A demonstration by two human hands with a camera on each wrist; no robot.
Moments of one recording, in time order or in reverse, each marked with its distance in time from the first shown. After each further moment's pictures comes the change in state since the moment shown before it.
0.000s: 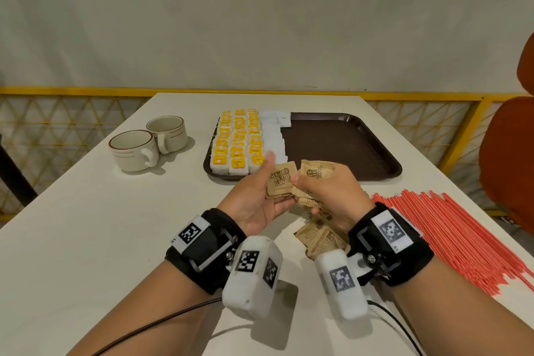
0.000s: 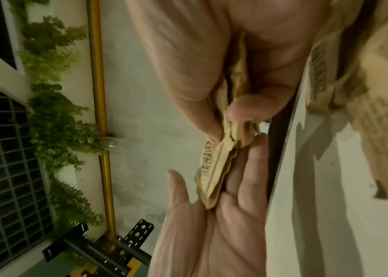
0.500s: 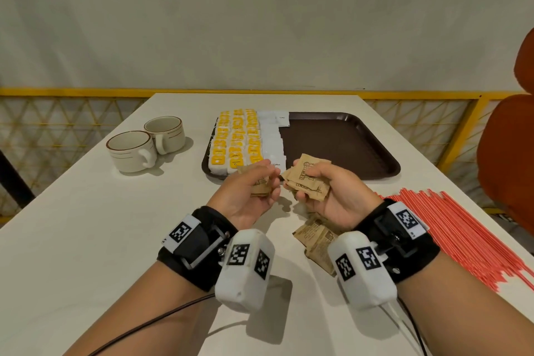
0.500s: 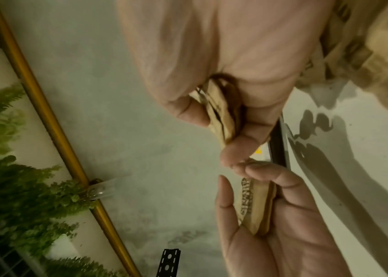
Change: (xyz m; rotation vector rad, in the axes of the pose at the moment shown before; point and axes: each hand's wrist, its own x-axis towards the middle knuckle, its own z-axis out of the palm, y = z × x) left_hand 0.001 0.009 -0.010 -0.123 0.122 0.072; right_hand -0.004 -0.016 -0.002 0.591 -0.163 0.280
